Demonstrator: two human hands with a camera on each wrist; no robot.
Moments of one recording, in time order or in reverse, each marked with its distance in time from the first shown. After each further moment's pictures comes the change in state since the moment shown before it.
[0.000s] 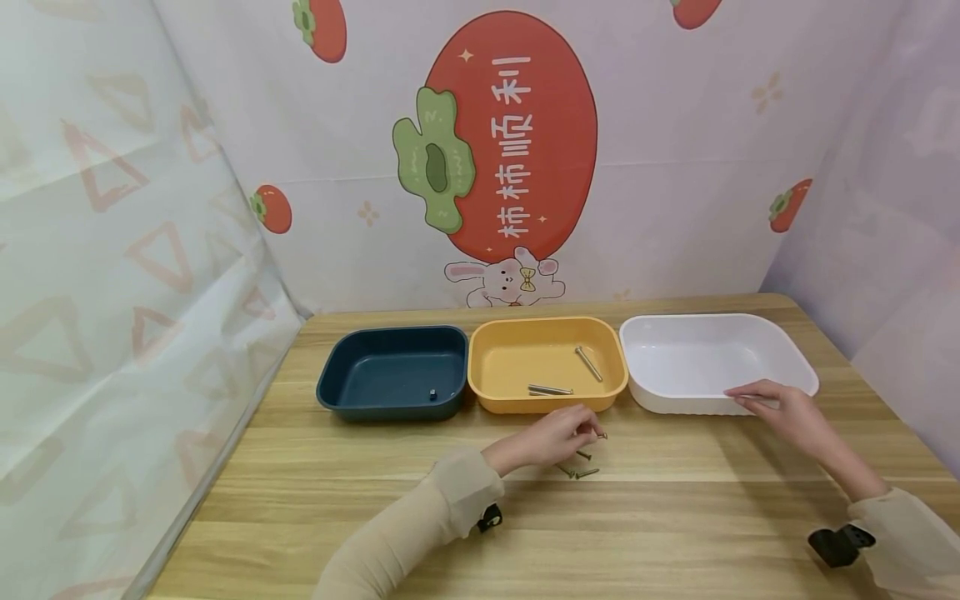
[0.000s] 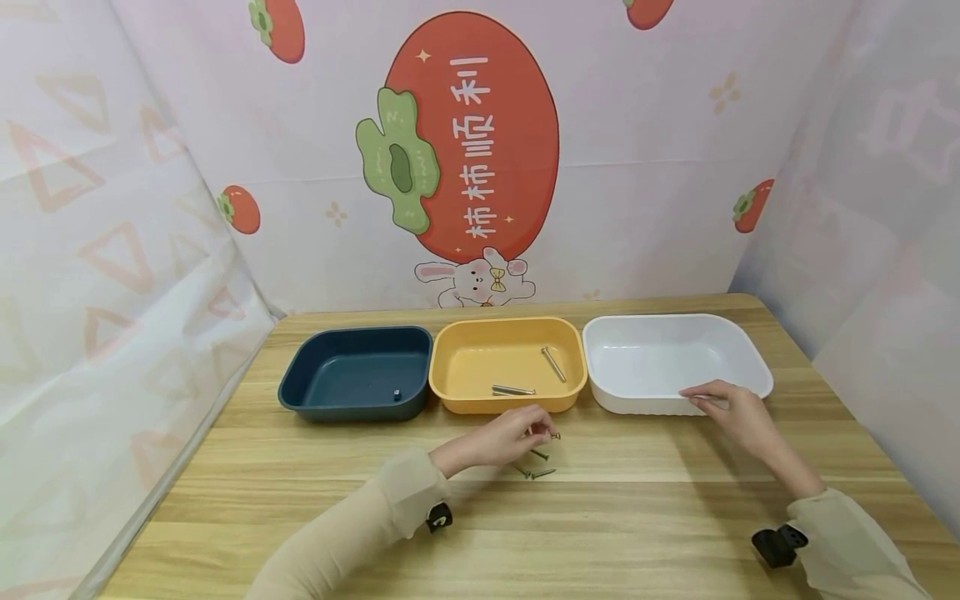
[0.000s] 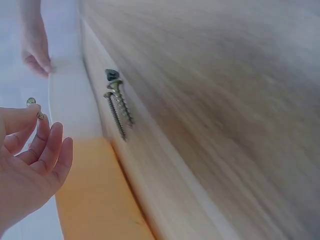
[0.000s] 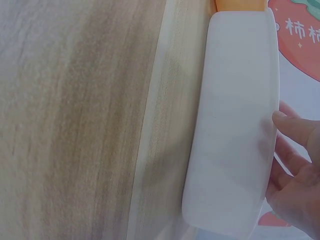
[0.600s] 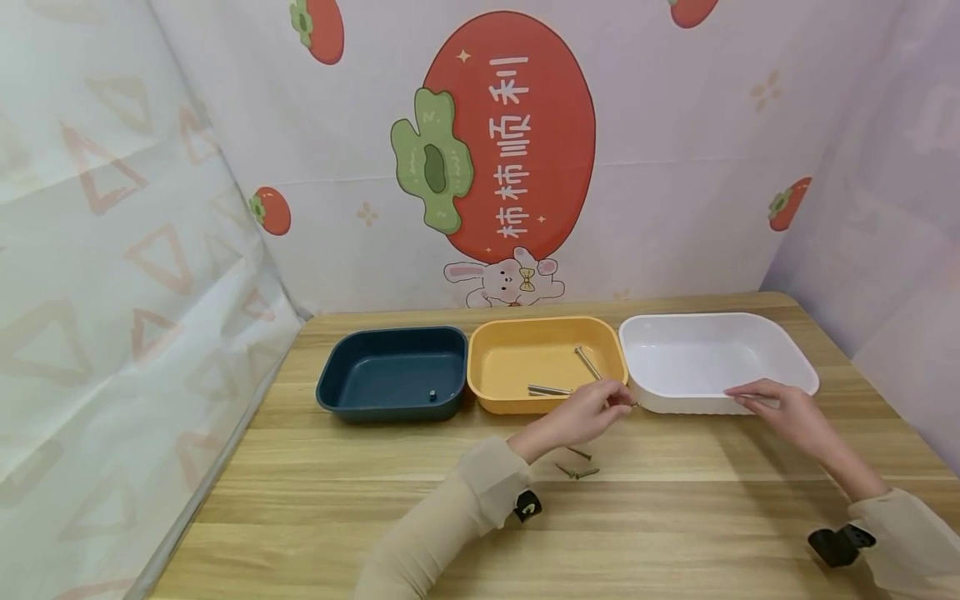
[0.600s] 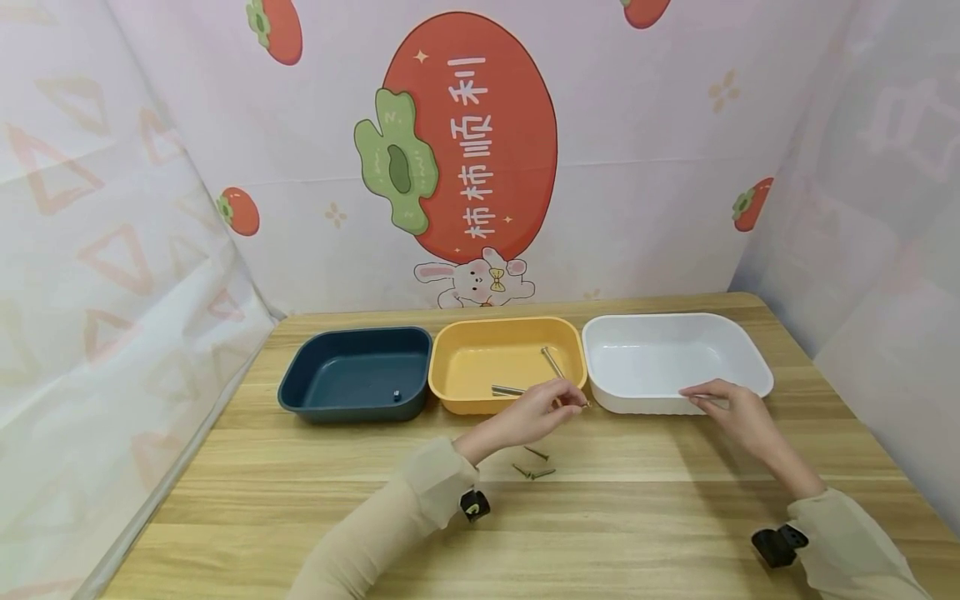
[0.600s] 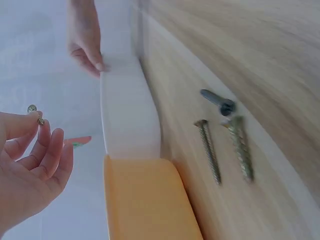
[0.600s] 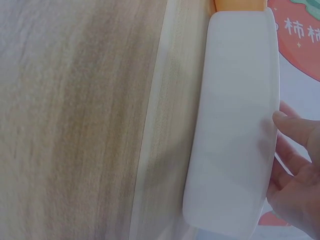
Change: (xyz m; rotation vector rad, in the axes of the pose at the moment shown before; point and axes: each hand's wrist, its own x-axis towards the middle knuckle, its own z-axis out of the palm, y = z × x) left_hand 0.035 0.033 -0.015 -0.108 0.145 0.013; right_hand -0.001 0.001 -0.001 0.024 -0.008 0.017
